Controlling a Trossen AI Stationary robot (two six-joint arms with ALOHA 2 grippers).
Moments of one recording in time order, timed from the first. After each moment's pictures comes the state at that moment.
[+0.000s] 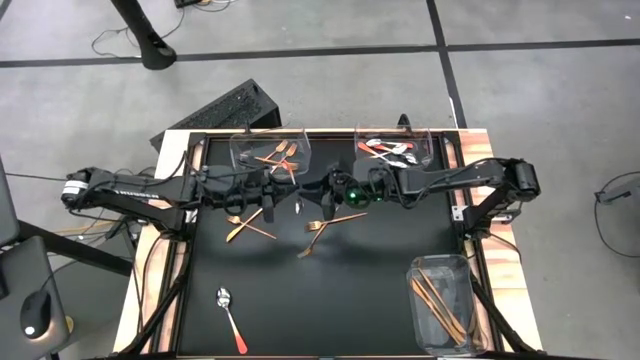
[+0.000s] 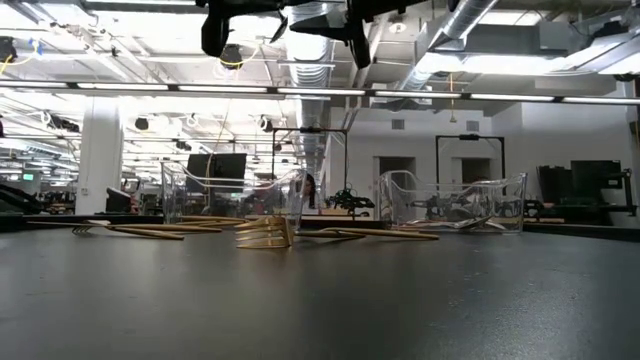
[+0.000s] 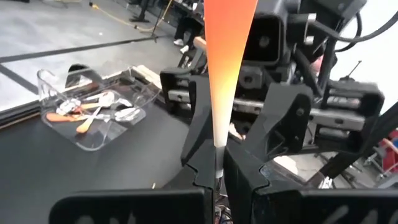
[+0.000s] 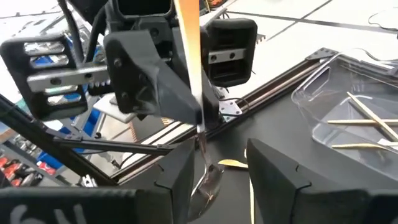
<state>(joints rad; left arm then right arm) 0.00 1.07 0.82 0.10 -0.23 -0.53 -0.02 1.58 1.20 0.20 0.05 0.54</state>
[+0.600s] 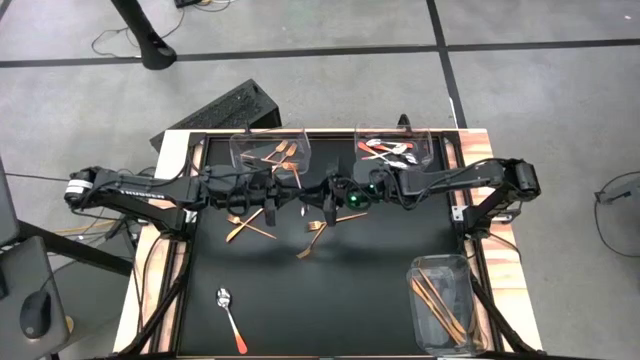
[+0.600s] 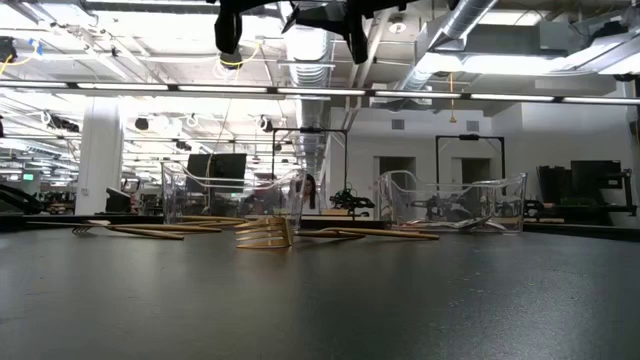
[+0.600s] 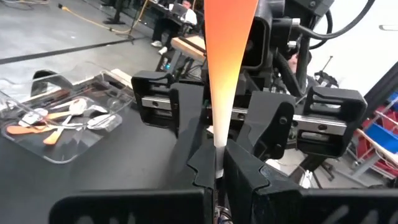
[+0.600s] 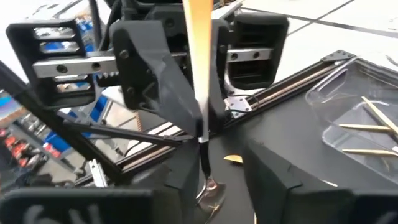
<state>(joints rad) 0.00 1.11 0.82 0.20 -0.14 -0.50 -0.02 1.58 1.20 0.20 0.01 0.48</state>
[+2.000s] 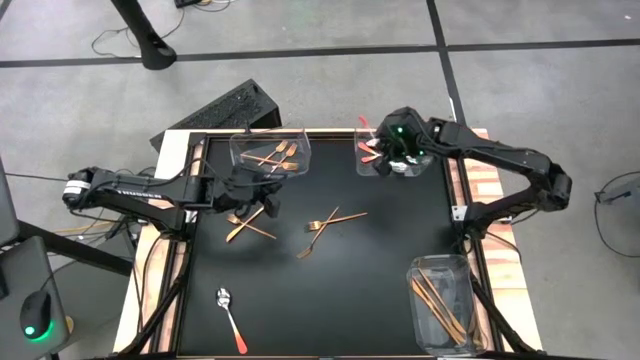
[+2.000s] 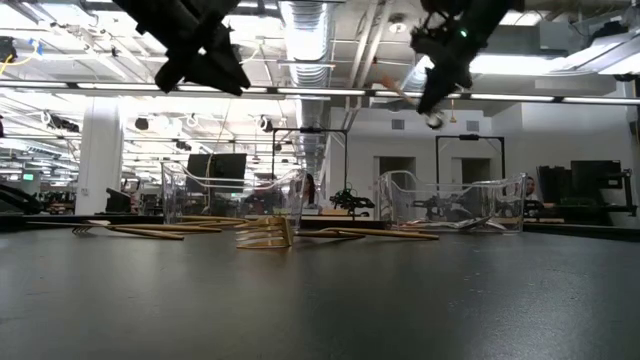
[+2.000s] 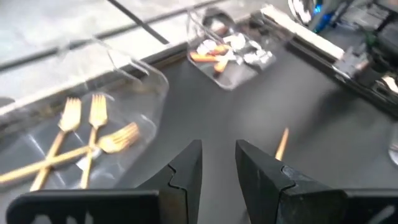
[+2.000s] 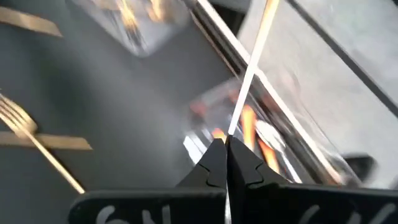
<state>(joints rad) 0.01 1.09 0.82 -0.35 -0.56 -0.61 -0.48 1.30 1.20 -0.74 0.16 -0.01</state>
